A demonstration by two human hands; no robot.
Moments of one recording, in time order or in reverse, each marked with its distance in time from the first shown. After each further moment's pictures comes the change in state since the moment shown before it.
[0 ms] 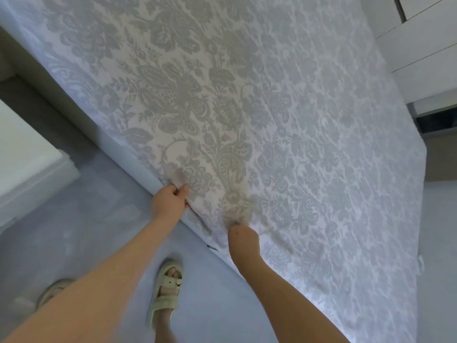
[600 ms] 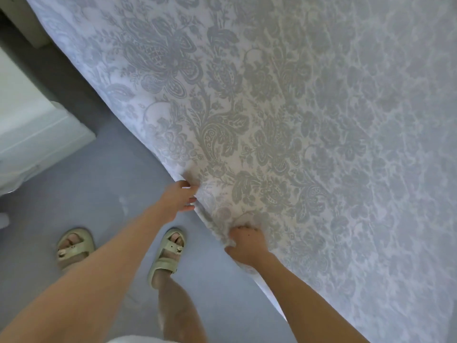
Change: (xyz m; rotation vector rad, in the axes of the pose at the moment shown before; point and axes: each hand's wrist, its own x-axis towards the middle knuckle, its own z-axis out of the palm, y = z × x) left_hand -0.051 -0.017 0.069 -0.183 -0.150 -0.388; right_hand -0.012 0.098 0.060 0.159 -0.219 -0.252
